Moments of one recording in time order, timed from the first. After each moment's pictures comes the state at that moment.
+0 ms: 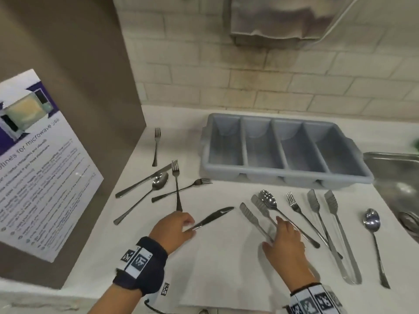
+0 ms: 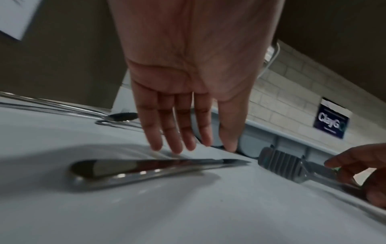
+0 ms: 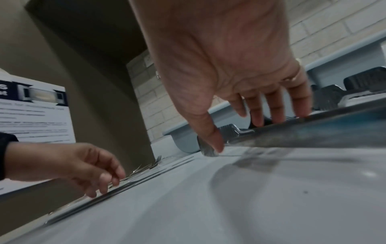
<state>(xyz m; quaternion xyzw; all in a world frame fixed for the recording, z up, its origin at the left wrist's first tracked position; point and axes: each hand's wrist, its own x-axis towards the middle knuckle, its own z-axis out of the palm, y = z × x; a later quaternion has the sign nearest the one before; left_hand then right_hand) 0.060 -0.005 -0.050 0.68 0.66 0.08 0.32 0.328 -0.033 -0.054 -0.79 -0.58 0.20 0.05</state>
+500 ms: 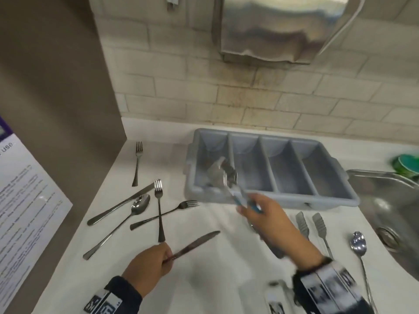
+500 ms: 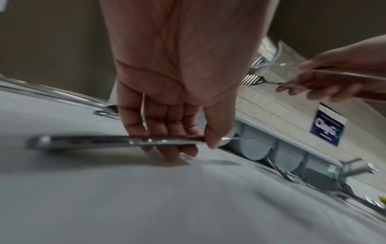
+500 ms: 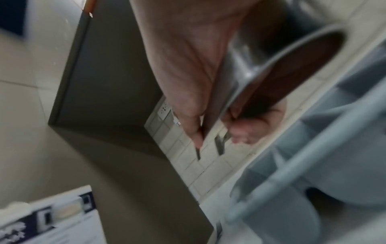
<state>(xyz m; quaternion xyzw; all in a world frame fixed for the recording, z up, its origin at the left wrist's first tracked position) 0.049 0.007 -0.066 0.68 0.64 0.06 0.34 0.307 0.053 0.052 -0.64 -0.59 0.40 0.28</state>
